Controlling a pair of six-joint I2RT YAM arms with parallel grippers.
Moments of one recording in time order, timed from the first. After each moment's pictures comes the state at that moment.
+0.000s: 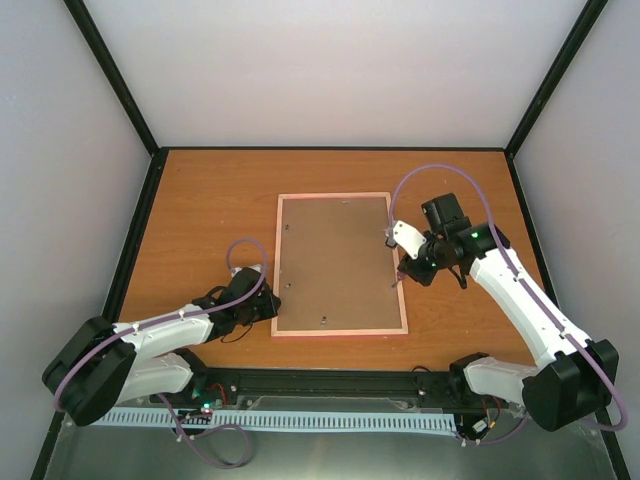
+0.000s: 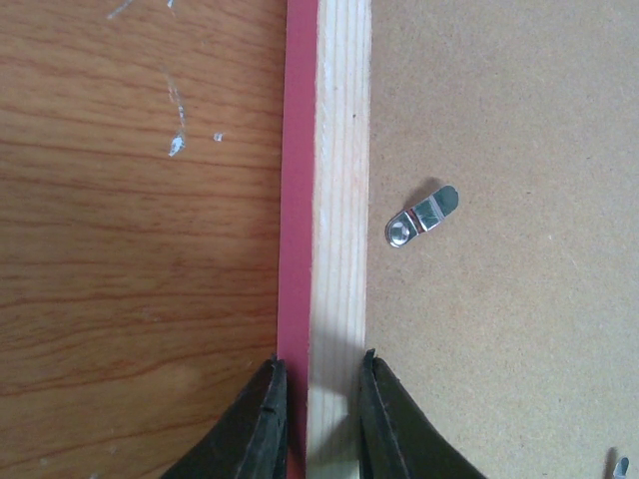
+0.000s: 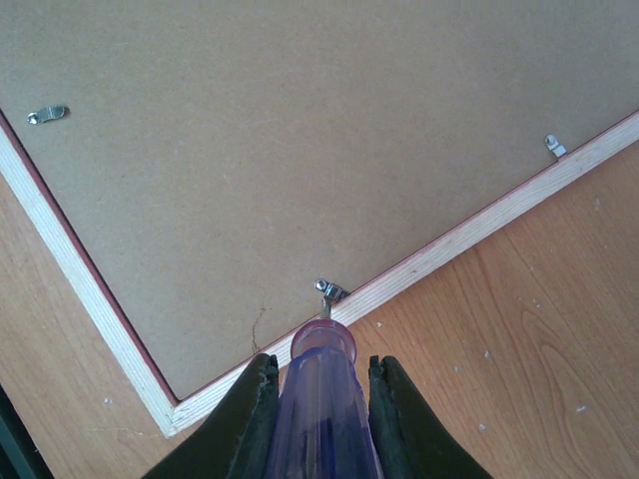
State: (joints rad) left arm -0.67 1.15 0.32 -0.08 0.00 -0.86; right arm 0.36 1.19 1.07 -1.02 -0.24 -0.62
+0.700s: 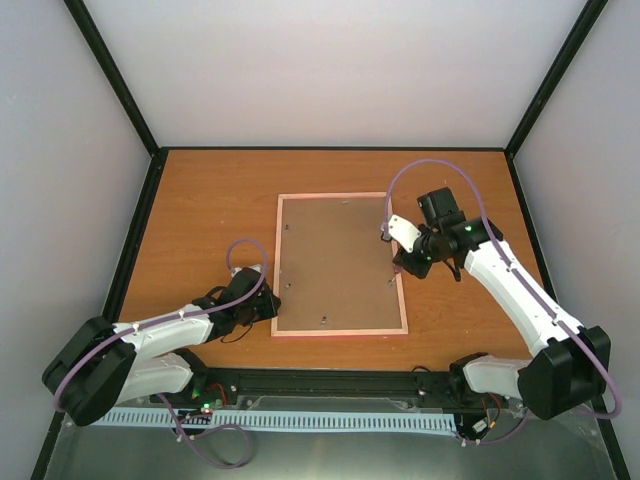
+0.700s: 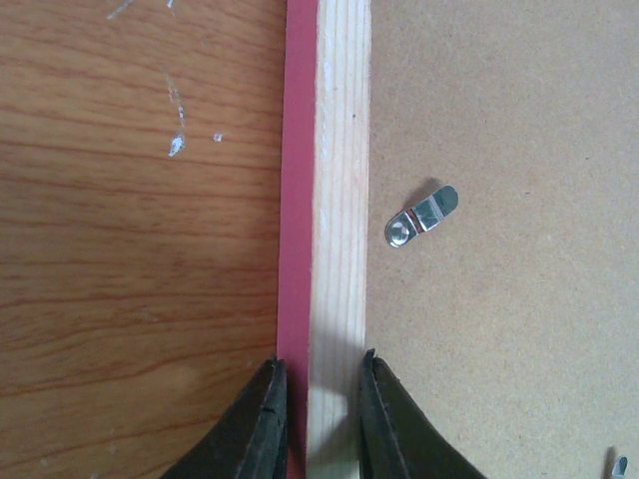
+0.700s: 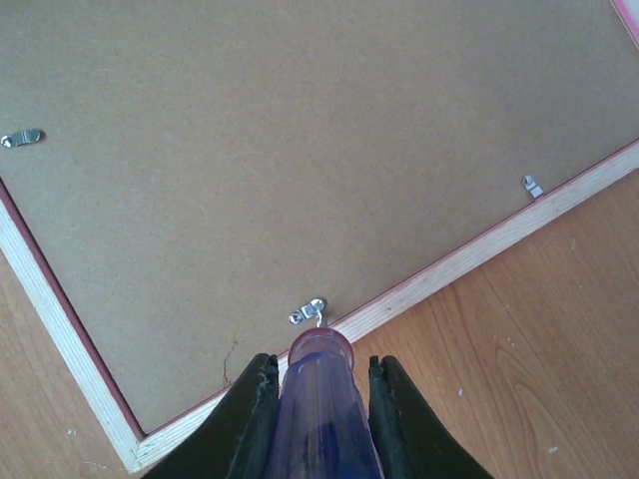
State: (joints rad) left arm -0.67 1.15 0.32 -0.08 0.00 -0.86; right arm 0.36 1.24 1.09 -0.95 -0.24 -0.66
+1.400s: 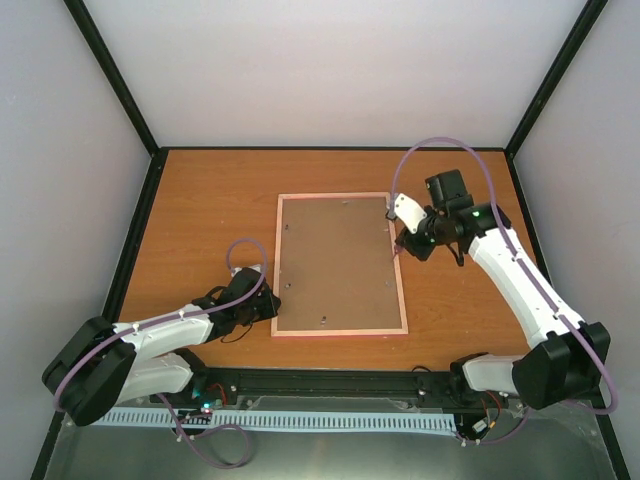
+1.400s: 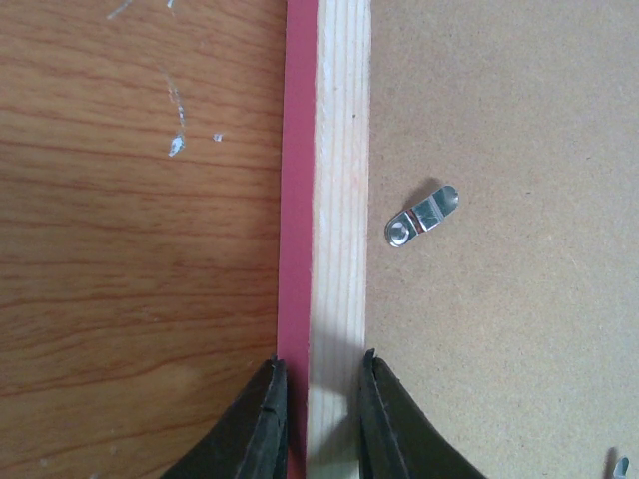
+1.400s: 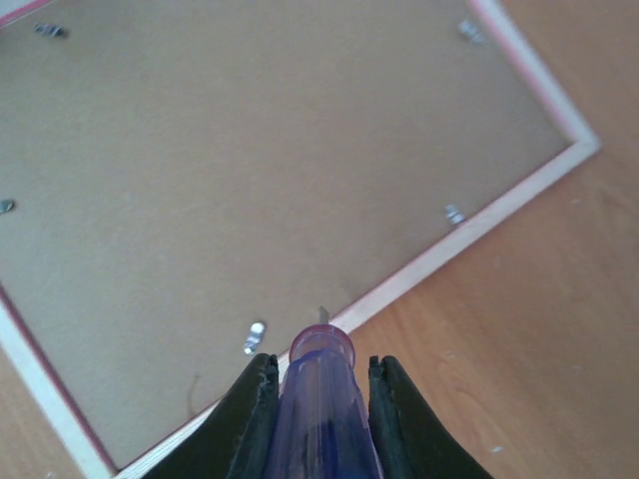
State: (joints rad) left arm -0.67 1.15 0.32 -0.08 0.00 -0.86; right arm 0.33 1.29 1.20 -0.96 -0.27 -0.62
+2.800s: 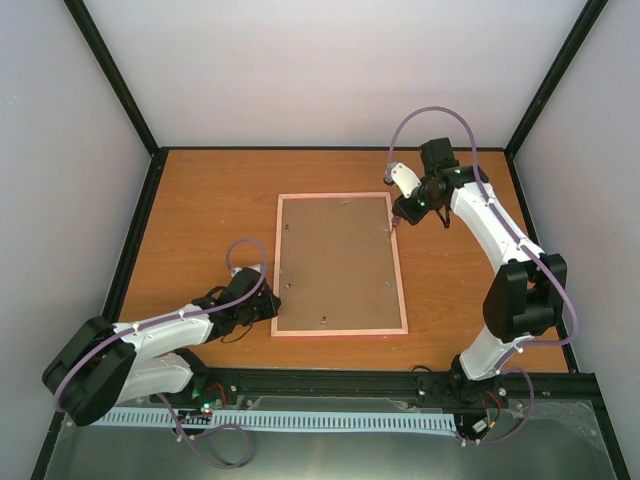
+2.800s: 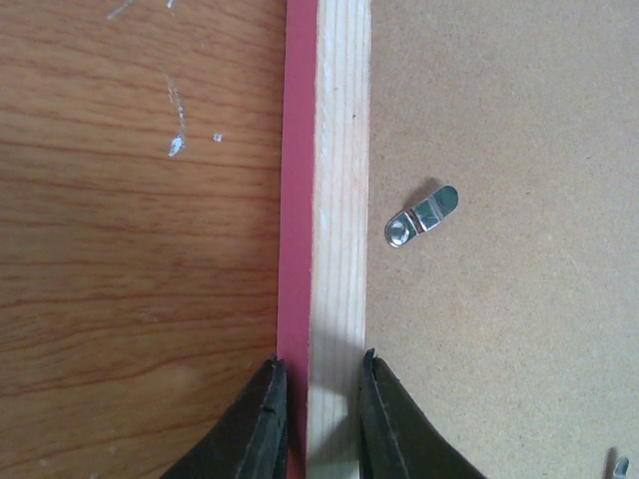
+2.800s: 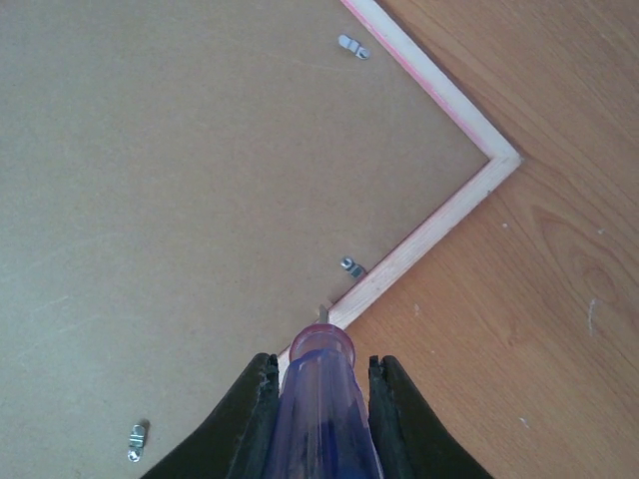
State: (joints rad) left arm -0.67 1.15 0.32 -0.08 0.00 -0.86; right arm 0.23 1.66 1.49 -0.90 -0.28 -0.57
